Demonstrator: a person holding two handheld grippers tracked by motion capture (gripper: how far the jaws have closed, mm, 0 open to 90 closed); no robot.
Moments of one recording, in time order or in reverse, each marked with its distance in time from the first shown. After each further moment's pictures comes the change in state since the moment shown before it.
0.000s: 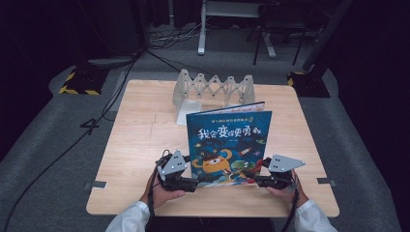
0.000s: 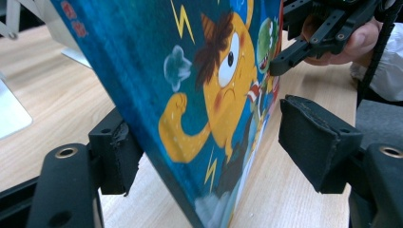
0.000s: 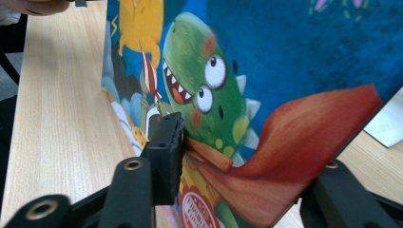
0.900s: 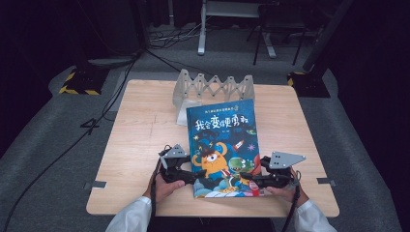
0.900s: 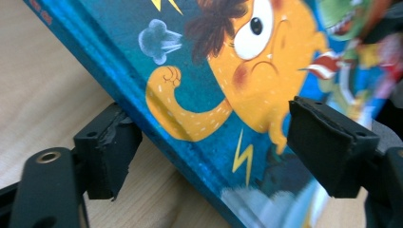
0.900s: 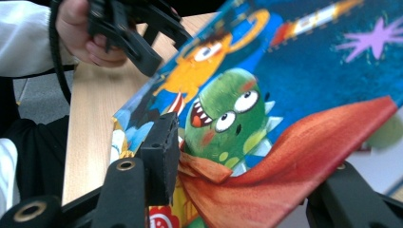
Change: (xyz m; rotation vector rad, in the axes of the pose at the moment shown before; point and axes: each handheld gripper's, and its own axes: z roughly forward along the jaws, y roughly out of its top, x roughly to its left) left arm 0.036 -0.023 0.025 0.124 -0.068 -0.253; right arm -0.001 0.015 -0.001 -0.037 0.120 0.052
